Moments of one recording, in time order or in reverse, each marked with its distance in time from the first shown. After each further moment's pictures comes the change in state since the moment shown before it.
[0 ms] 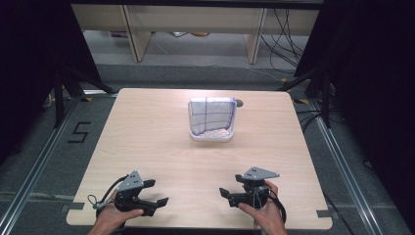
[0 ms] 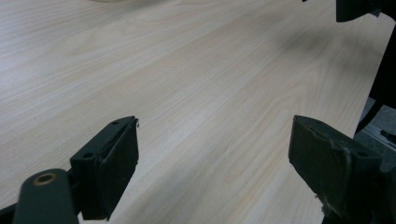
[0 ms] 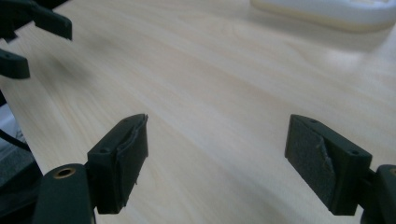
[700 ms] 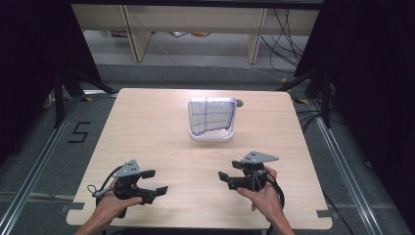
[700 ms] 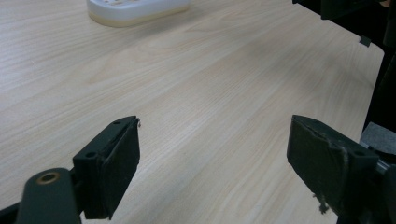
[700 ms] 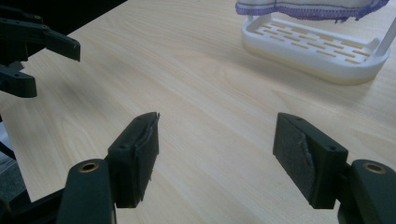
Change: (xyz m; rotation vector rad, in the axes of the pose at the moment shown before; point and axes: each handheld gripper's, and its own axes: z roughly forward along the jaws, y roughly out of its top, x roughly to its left) left arm 0.019 0.023 0.000 -0.035 -0.027 -0.024; right arm -0.012 0.040 0.002 -0.049 0.013 -0.019
